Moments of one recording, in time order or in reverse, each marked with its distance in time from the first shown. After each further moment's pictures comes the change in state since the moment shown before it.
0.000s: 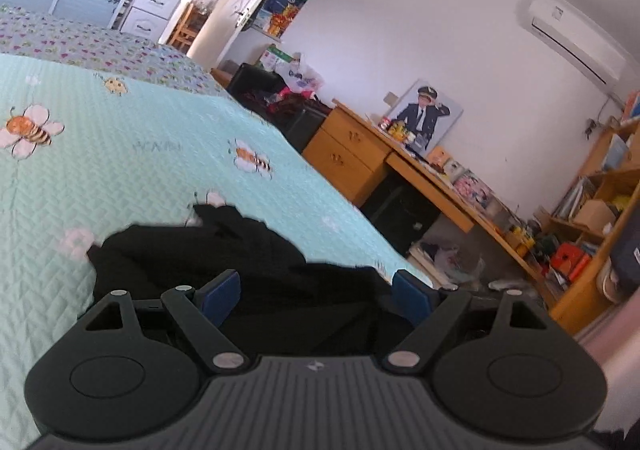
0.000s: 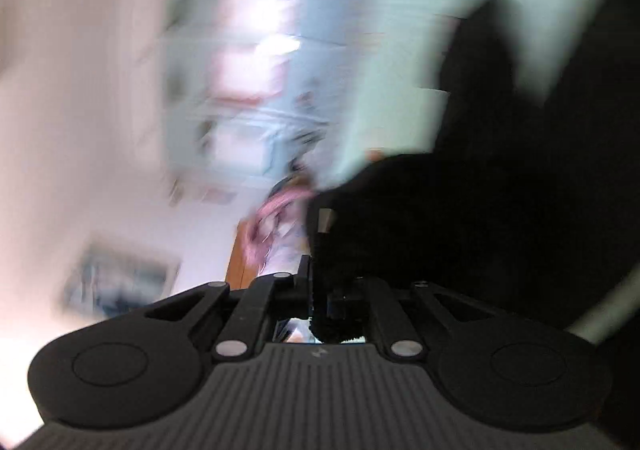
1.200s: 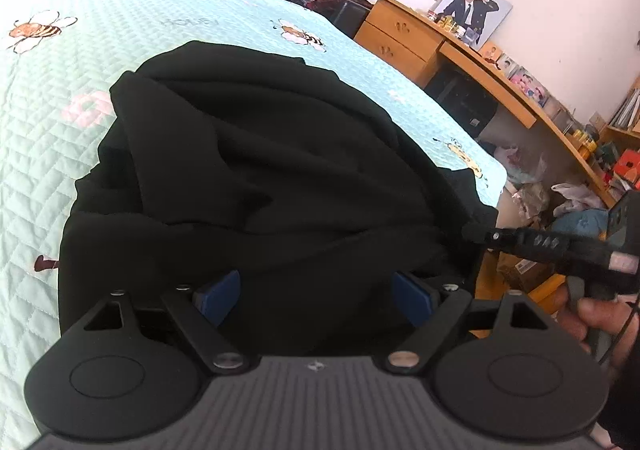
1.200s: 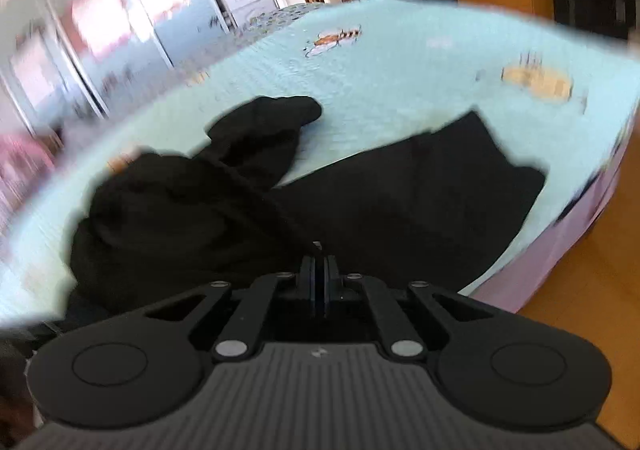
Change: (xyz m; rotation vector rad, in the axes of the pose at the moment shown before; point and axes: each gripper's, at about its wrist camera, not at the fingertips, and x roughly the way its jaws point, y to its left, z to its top) left arm 0.083 0.052 -0.072 0.072 0.271 0.153; right arm 0.007 -0.019 -0.011 -0.643 -0.273 -0.741
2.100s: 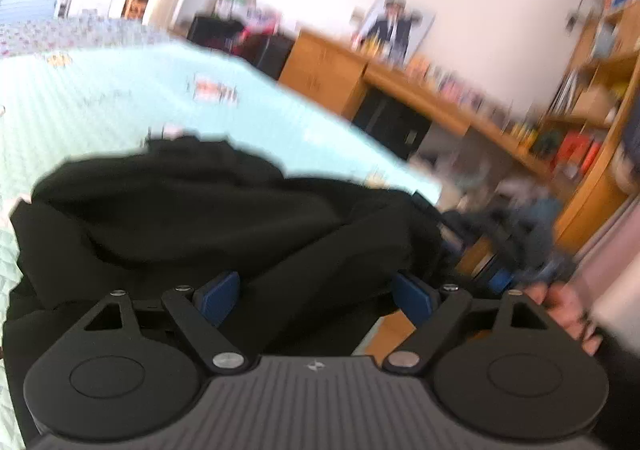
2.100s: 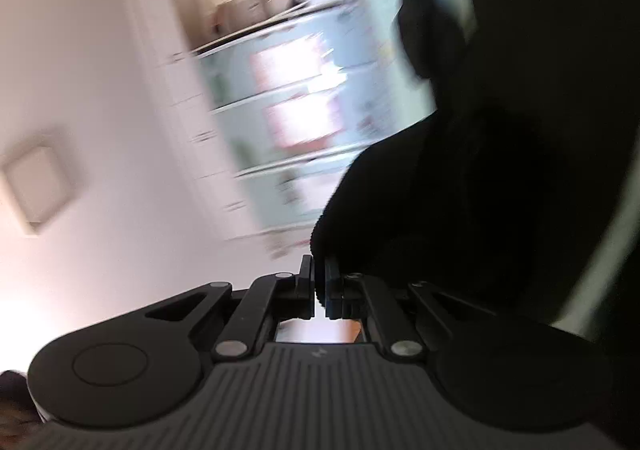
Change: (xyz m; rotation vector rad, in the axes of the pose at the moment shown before) left arm -0.039 -0.065 0.022 0.137 -0.166 -0.174; right arm 0.027 -0.027 -0.045 0.981 0.209 1.130
